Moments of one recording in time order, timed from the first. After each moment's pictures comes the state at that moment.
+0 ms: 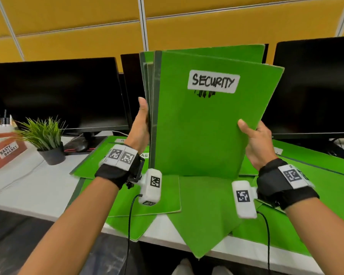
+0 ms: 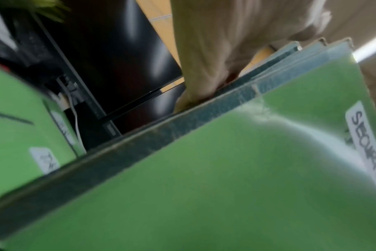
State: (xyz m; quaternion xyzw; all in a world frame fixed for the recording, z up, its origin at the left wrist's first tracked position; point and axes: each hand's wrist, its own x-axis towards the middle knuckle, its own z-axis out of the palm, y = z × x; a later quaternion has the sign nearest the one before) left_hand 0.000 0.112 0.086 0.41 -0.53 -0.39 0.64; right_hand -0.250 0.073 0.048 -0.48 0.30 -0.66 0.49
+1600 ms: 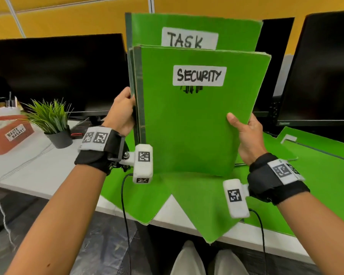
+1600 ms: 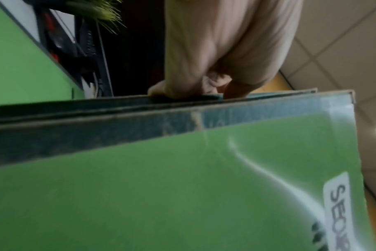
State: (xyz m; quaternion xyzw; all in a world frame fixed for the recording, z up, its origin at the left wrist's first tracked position) left_hand 0.061 0.112 0.087 0.47 -0.48 -0.35 0.66; right_hand -0.198 0.072 0.024 -0.47 0.31 -0.66 0.49
